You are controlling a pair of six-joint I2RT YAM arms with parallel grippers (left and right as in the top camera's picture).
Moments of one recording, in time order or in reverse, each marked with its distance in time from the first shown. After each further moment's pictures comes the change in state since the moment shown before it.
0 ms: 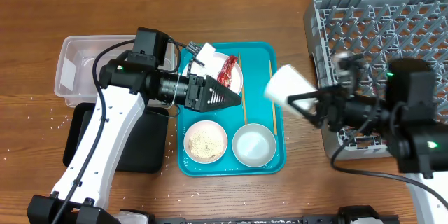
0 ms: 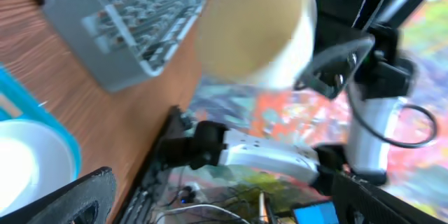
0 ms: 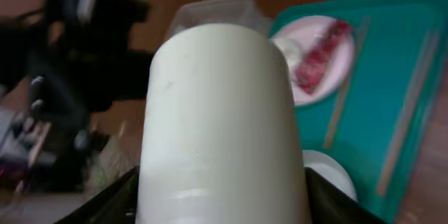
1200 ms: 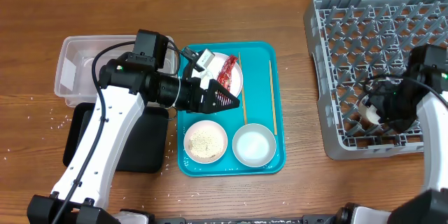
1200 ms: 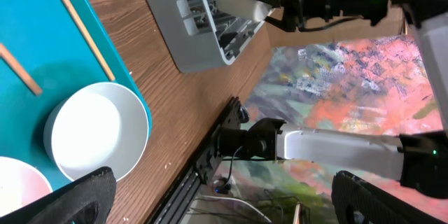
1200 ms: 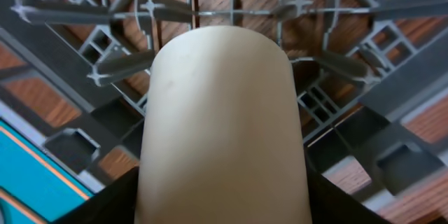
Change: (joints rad) left arm 0.000 0.000 0.000 -0.058 -0.257 -0.026; right arm -0.343 0.446 0.042 -0.215 0.808 0.247
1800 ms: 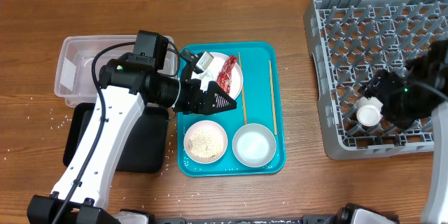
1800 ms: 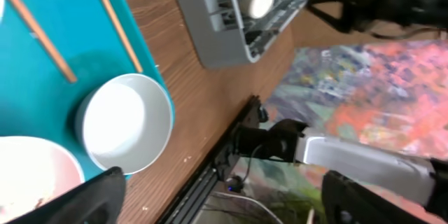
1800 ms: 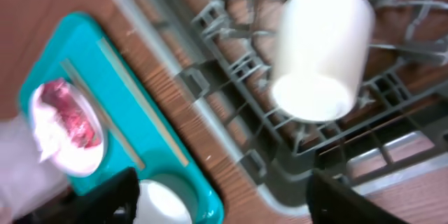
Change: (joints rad) left arm 0.000 0.000 0.000 -0.021 -0.100 -0.002; right arm -0.016 -0.121 0.125 -0.122 -0.271 -0.091
